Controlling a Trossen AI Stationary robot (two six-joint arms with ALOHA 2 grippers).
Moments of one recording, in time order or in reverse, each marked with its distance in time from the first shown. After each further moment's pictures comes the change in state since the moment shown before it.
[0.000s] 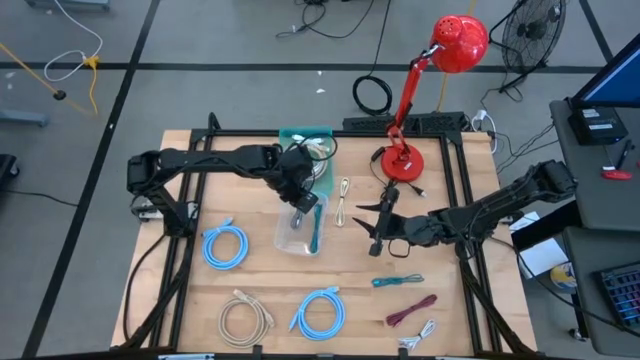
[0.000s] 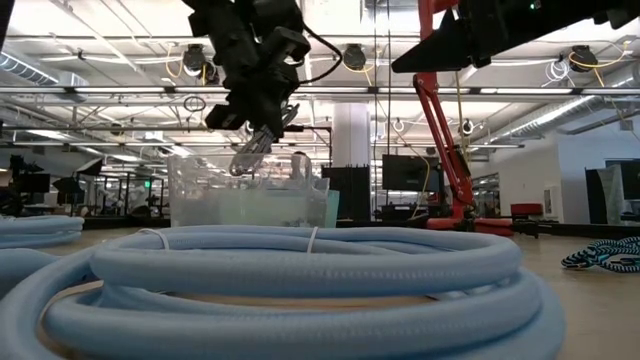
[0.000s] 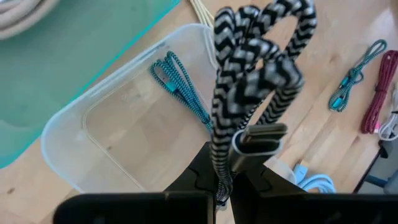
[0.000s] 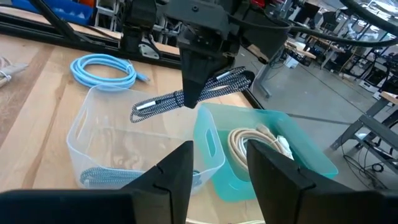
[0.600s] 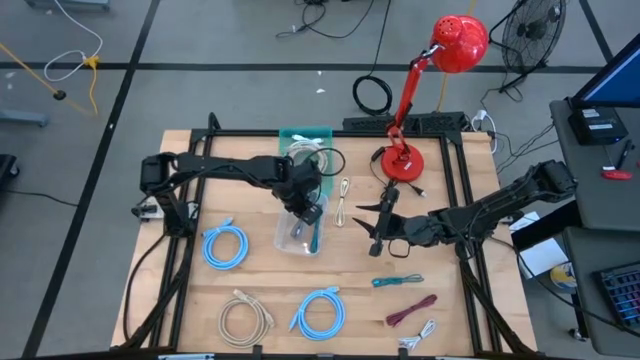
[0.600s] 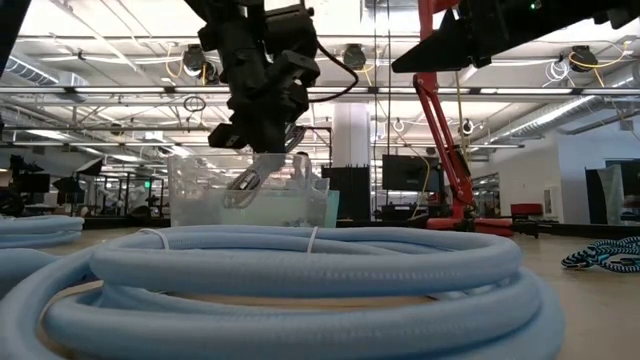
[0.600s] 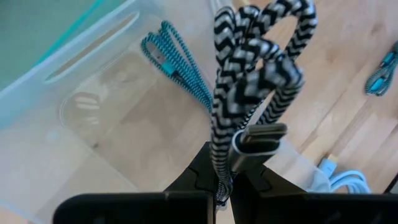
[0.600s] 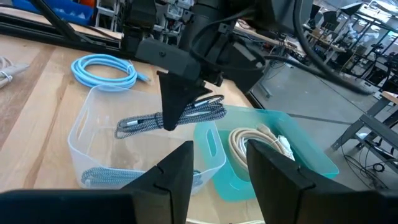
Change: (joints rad) left arm -0.056 0.104 -0.002 0.021 -0.019 0.002; right arm 0.001 0.000 0.000 -0.001 0.000 0.004
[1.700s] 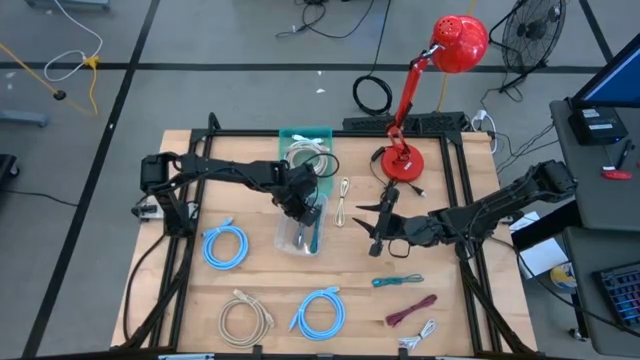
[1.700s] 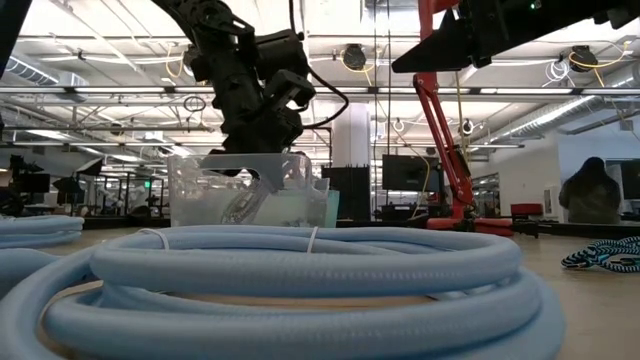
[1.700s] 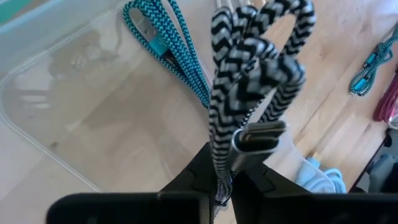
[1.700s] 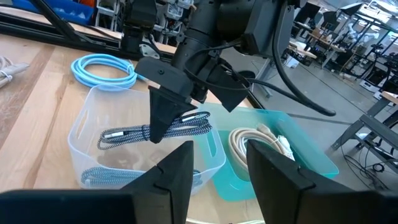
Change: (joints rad) left arm 0.029 -0.001 -0.158 0.207 0.138 -0.074; right arm 0.000 0.000 0.000 0.000 0.000 -0.002
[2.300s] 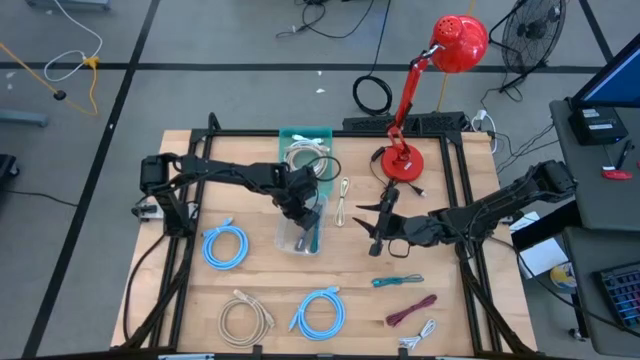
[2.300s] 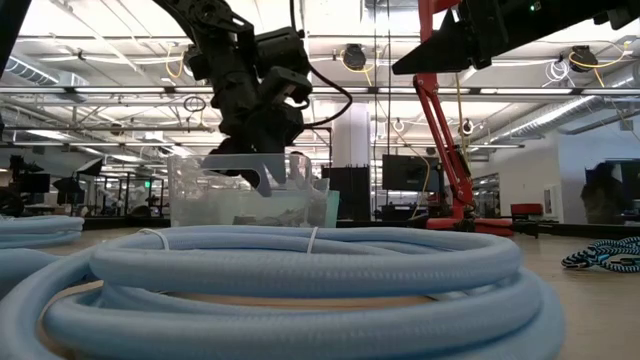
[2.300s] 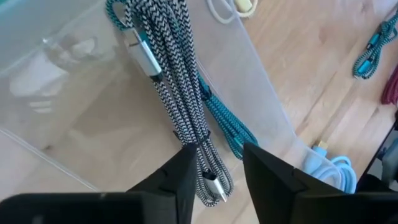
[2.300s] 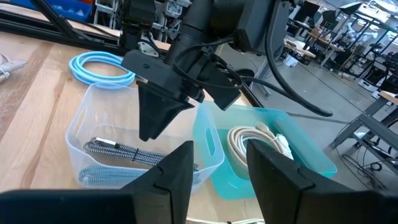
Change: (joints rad) left arm -0.020 0.000 0.000 -0.008 -0.002 0.059; right arm -0.002 0.000 0.000 -0.007 0.004 -0.001
